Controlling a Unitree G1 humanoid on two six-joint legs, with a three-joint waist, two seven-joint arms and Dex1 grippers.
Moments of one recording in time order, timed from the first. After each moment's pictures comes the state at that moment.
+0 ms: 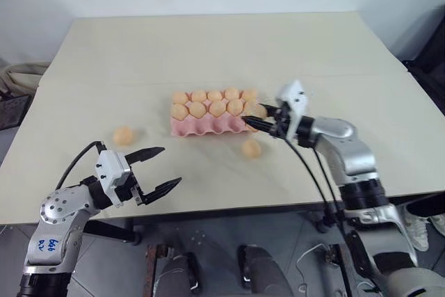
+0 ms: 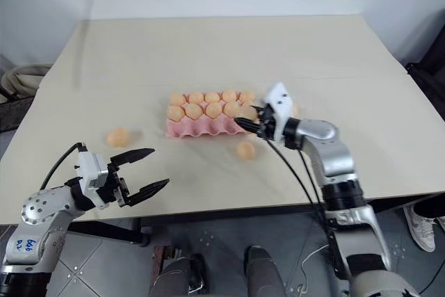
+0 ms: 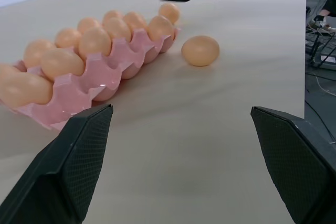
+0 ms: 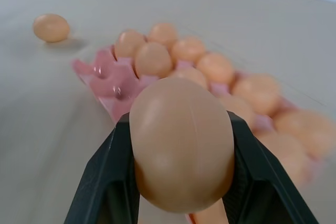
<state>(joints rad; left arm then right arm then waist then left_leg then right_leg) 0.01 0.61 0.21 -0.23 -0.47 0.07 -0.91 -0.75 -0.37 0.11 0.23 0.25 0.36 0.84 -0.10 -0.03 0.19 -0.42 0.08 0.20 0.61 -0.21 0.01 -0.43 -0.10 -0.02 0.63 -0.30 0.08</state>
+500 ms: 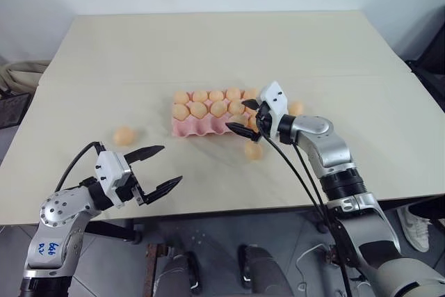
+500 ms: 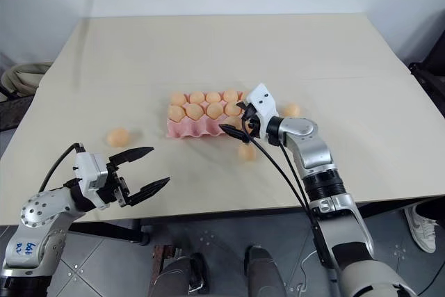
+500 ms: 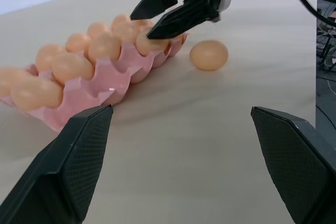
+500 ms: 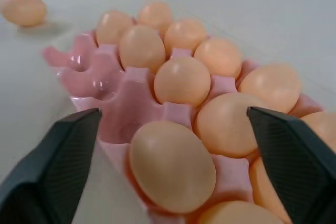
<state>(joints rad) 0.03 0.60 0.21 -0.27 -0.47 0.07 -0.88 -0.76 -0.35 0.10 0.31 0.21 0.30 0.85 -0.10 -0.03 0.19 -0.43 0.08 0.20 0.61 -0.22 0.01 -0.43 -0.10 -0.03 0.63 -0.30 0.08</state>
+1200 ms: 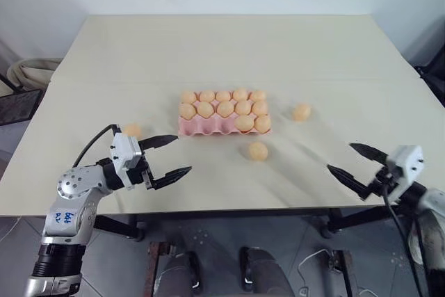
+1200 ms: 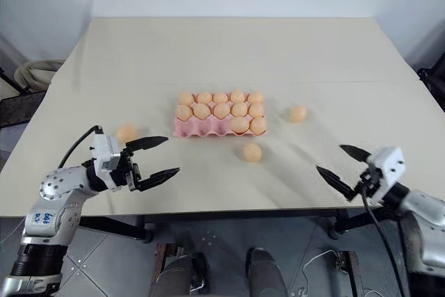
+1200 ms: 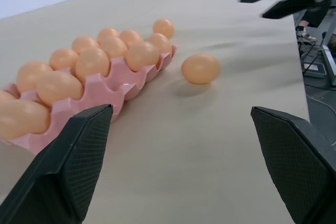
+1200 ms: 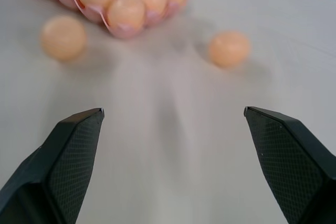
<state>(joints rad) -0.21 0.59 0.13 -0.05 -0.47 0.09 -1.01 0.06 -0.65 -0.46 0.01 0.42 0.03 1.01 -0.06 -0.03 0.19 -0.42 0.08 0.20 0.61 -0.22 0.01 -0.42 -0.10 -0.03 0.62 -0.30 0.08</state>
